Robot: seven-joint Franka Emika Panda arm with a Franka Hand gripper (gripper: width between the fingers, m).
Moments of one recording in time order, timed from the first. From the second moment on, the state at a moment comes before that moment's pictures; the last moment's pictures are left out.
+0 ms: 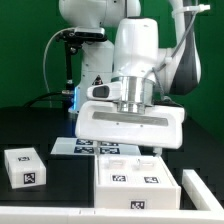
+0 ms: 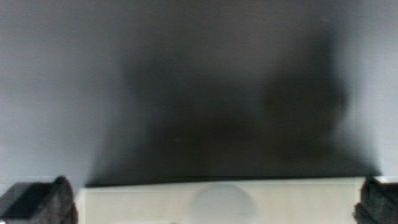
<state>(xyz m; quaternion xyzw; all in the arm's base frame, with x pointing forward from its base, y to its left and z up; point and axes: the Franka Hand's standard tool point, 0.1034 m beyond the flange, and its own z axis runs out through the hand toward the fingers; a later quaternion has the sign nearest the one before) 0.503 0.040 0.022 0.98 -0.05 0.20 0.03</state>
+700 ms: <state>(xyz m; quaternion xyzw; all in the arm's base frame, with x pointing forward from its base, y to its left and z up) 0.500 0.036 0.015 0.98 -0.05 0.19 0.04</state>
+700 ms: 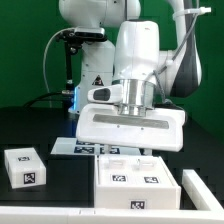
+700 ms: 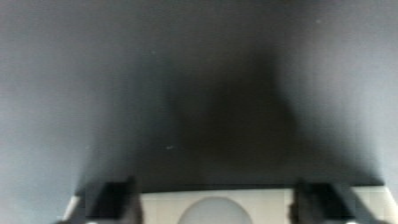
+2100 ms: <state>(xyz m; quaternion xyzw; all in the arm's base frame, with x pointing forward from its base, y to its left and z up) 0.500 0.088 0.095 1.00 -0.02 0.07 -0.03</state>
